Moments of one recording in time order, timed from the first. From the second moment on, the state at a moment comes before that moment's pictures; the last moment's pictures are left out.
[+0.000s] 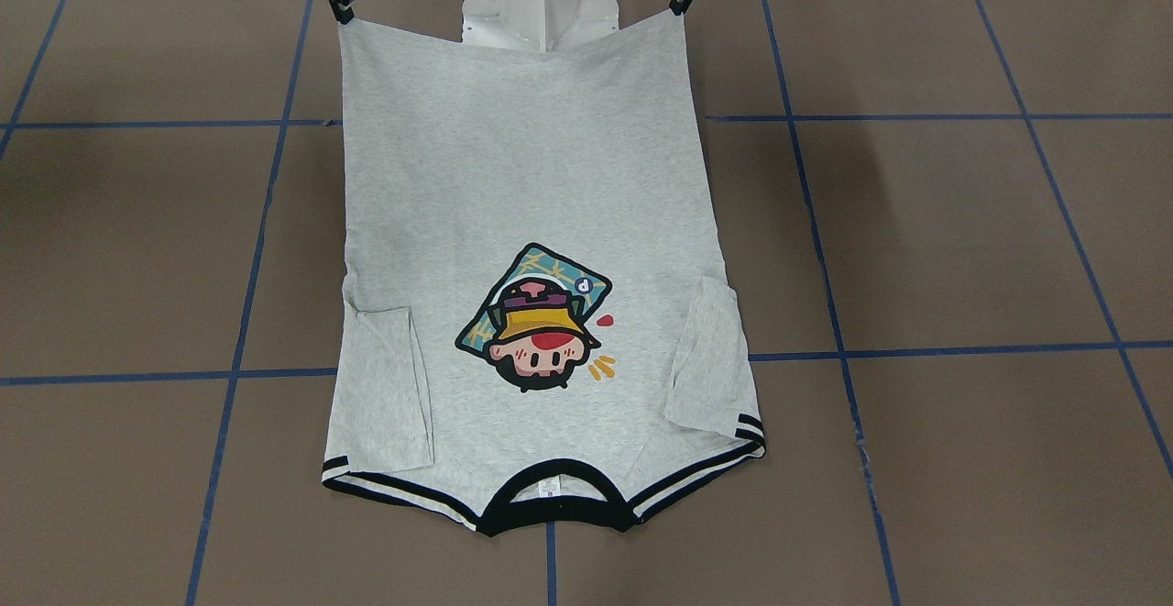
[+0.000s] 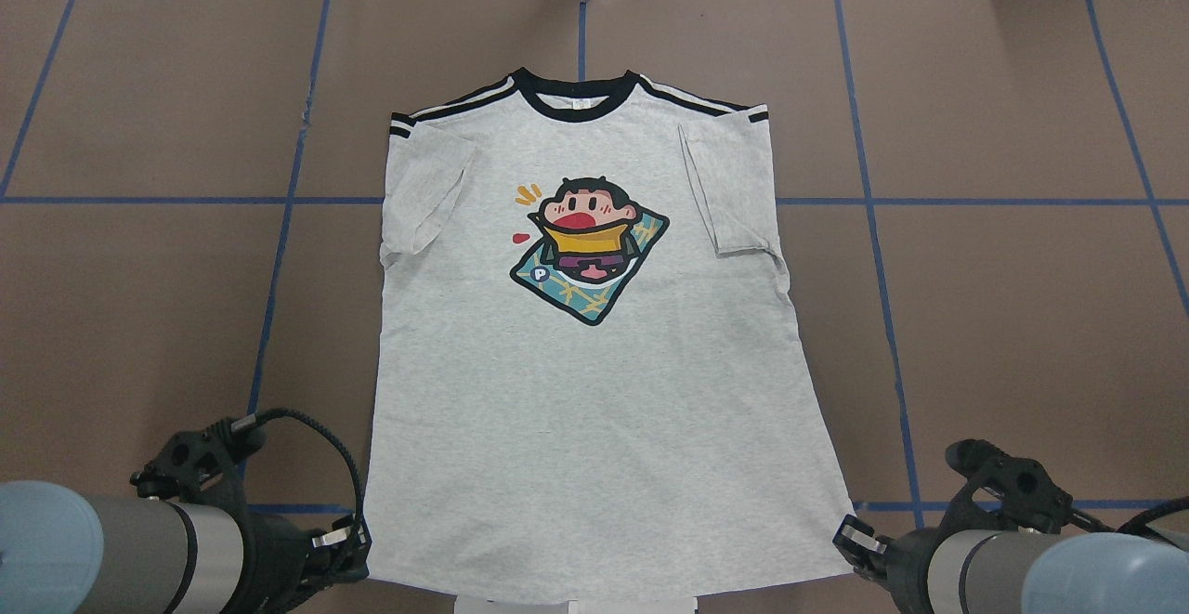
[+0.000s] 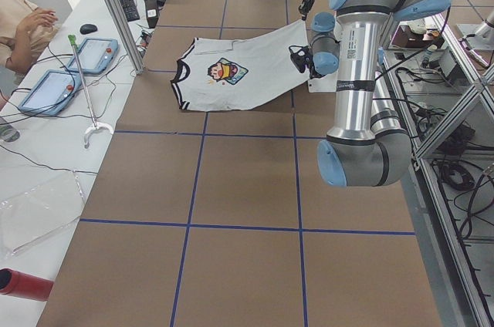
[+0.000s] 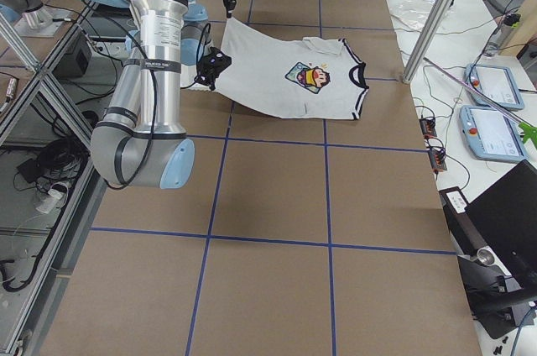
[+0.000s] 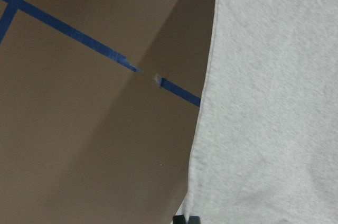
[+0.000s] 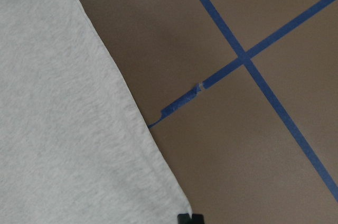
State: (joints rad) left arm -0.16 -1.64 -2.40 -1.72 -1.73 -1.96; right arm 0.07 -1.62 2.49 -1.66 1.58 2.15
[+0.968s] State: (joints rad) left arm -0.69 -1.97 -1.94 -1.69 -1.81 -1.44; right arm 0.64 -1.14 2.03 -1.79 1.75 1.68
